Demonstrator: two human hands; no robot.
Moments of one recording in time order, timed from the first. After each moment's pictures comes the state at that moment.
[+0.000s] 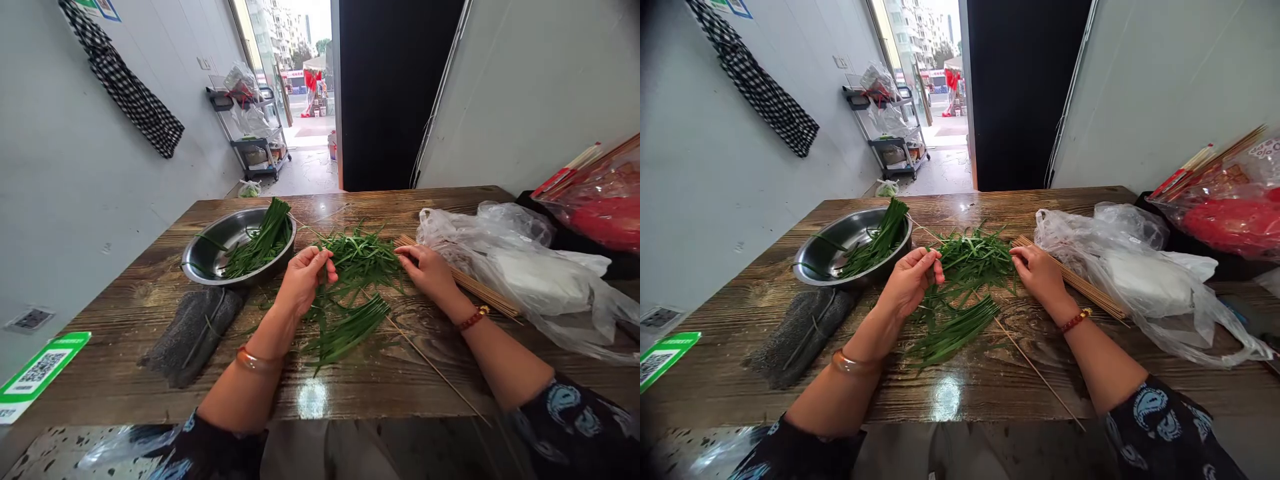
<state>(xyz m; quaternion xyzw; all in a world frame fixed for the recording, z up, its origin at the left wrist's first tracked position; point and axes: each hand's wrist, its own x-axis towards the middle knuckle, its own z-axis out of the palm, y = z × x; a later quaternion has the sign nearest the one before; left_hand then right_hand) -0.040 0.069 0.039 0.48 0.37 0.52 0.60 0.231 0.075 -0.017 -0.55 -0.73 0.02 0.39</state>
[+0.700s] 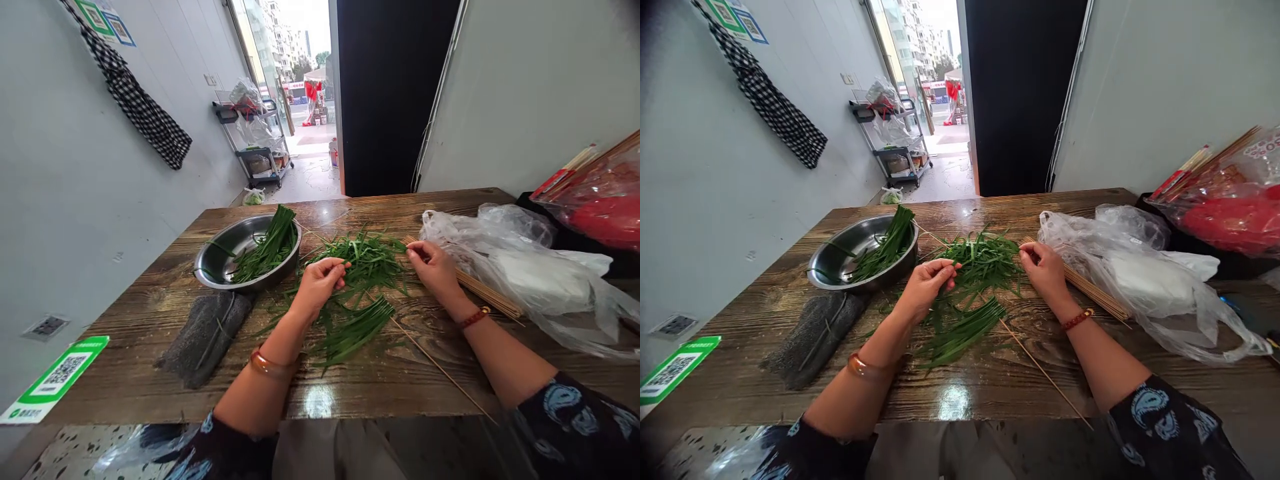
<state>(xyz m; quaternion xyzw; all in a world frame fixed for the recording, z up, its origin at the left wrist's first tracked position) -0.032 0.065 0.031 0.58 0.42 0.48 0.51 0.224 0.076 -0.014 -0.57 -0.63 0.06 0.53</state>
